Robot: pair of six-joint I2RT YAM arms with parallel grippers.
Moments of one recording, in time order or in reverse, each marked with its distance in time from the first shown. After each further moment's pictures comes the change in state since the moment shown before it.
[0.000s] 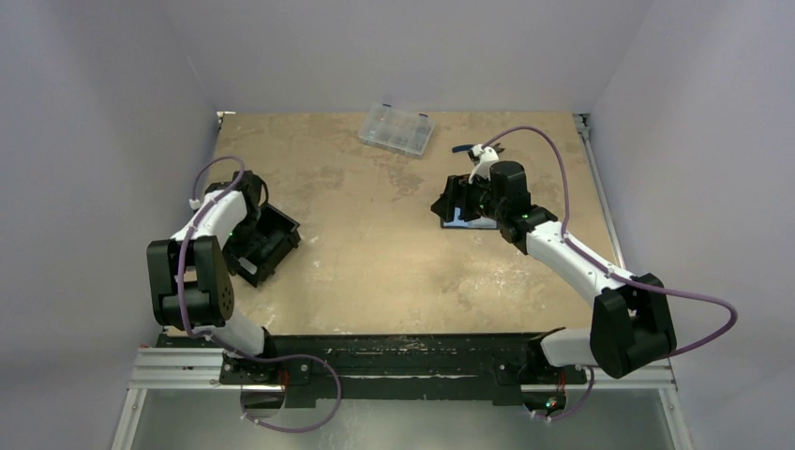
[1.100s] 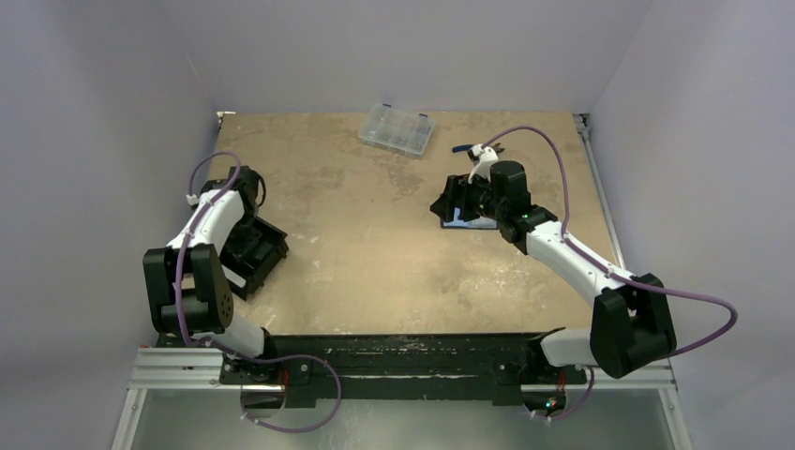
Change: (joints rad) left arm 0.000 -0.057 0.027 -0.017 0.024 0.026; right arm 0.000 0.000 0.000 0.007 -0.018 0.004
